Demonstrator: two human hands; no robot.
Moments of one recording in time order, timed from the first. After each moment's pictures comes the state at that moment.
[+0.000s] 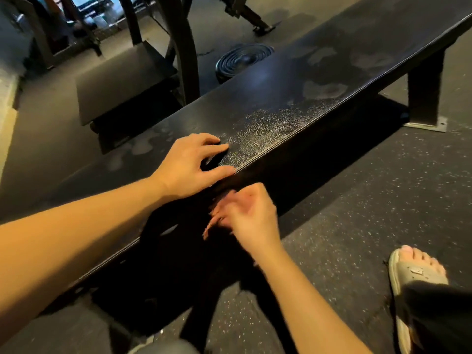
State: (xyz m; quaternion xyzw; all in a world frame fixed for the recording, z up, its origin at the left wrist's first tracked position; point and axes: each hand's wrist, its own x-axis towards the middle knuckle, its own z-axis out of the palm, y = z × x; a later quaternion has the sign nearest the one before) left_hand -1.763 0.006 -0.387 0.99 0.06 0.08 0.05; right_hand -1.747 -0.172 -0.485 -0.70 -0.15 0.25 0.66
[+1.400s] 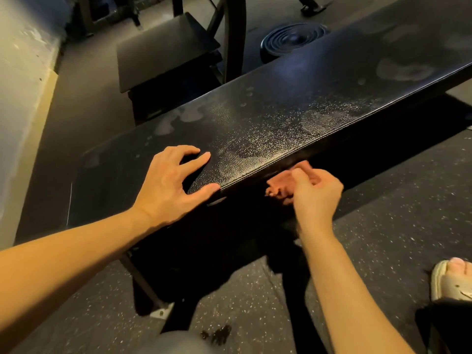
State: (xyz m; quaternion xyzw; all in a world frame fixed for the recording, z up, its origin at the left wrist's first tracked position) left_hand -1.914 0.048 -0.417 0.98 0.16 0.15 0.03; right_hand -1.753 -0.152 -0.456 -0.70 -0.01 0.16 0.69
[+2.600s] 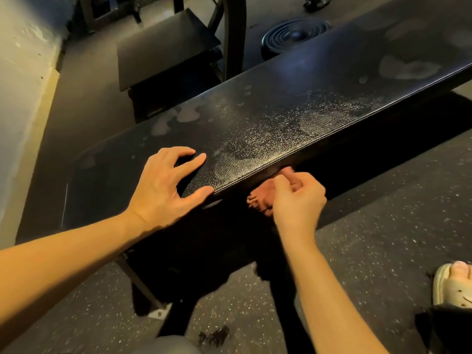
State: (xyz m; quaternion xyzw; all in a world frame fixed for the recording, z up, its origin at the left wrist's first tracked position) left_hand -1.914 0.047 -0.417 0.98 0.16 0.14 0.02; right_hand -1.771 -0.144 -0.463 -0.74 -0.01 0.12 0.66
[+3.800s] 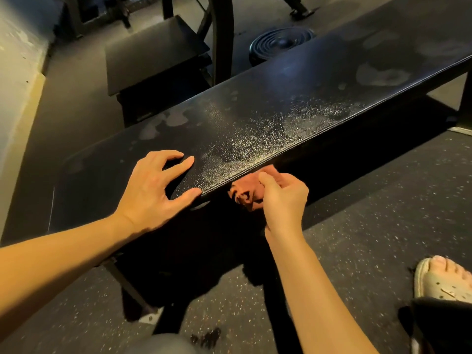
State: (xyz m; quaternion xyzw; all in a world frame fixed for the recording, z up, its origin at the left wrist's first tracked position) left_hand -1.913 0.047 -0.415 0.98 0.16 0.13 0.01; right_hand -1.760 -0.144 -0.459 -0.61 0.05 0.25 0.75
